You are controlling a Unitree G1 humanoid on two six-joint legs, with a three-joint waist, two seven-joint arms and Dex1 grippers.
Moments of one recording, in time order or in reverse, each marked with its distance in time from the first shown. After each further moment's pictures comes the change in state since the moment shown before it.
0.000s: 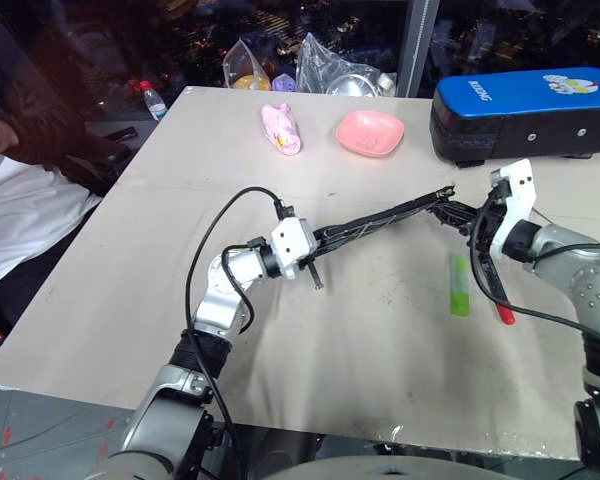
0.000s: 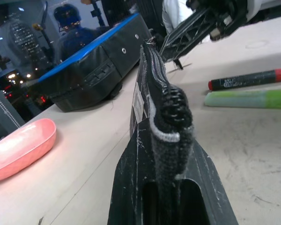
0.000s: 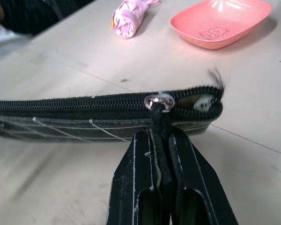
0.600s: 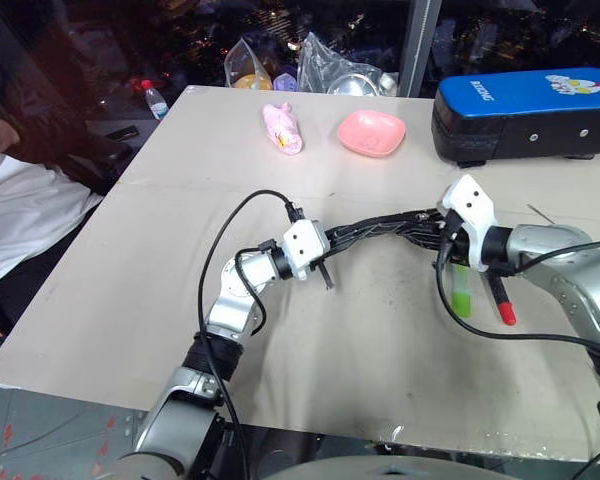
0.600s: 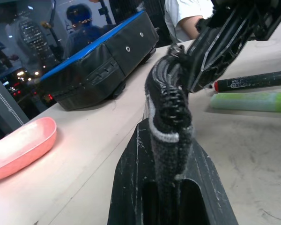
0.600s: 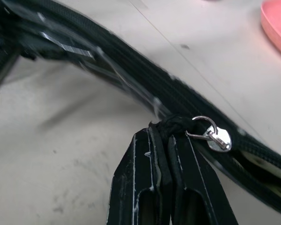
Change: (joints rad) left arm 0.011 -0.061 -0.002 -0.018 0.054 0.020 0.045; right arm -0.069 -0.070 0.250 -0.151 -0.159 -0.028 0.131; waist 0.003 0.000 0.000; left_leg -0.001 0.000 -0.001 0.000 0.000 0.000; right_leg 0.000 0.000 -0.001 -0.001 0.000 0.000
